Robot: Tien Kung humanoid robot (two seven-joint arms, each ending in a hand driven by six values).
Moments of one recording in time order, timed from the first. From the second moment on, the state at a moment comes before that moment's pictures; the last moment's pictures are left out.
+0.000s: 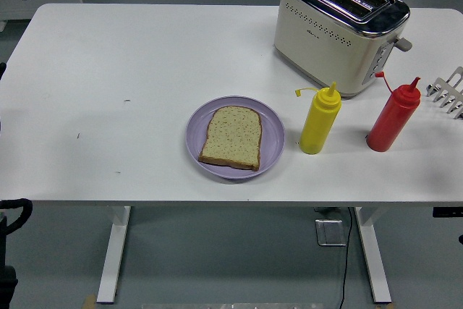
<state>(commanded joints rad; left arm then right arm) -0.07 0.03 -1.82 -1.47 0.66 0.09 -0.12 -0.03 -0.32 1.40 1.42 -0.90 -0.23 0.42</state>
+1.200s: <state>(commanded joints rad) -0.07 0.03 -1.83 -1.47 0.66 0.09 -0.12 0.16 -0.22 1.19 1.26 -1.02 -0.34 0.37</state>
